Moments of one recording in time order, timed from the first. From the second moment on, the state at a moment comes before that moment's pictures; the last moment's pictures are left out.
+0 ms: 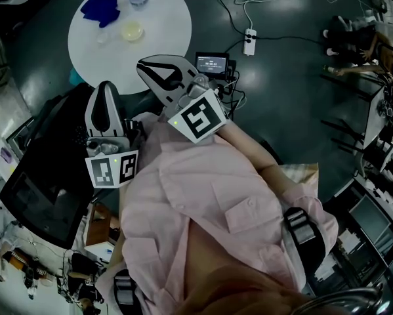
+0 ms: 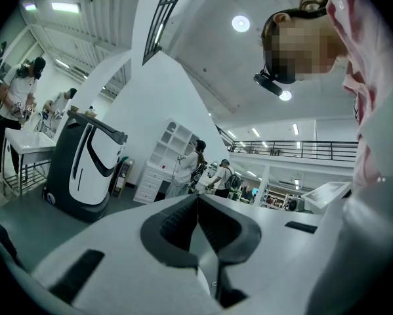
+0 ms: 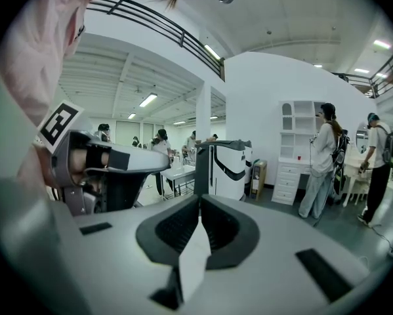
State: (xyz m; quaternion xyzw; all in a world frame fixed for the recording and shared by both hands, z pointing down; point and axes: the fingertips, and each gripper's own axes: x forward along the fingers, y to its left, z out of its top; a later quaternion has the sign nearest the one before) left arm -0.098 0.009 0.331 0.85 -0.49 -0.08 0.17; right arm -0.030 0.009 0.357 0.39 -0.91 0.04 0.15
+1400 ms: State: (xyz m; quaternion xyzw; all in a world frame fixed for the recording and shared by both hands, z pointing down) left arm -0.104 -0.008 0.332 0.84 -0.51 -0.06 0.16; right arm -0.034 -0.022 0.374 0.37 -0.91 0.04 0.18
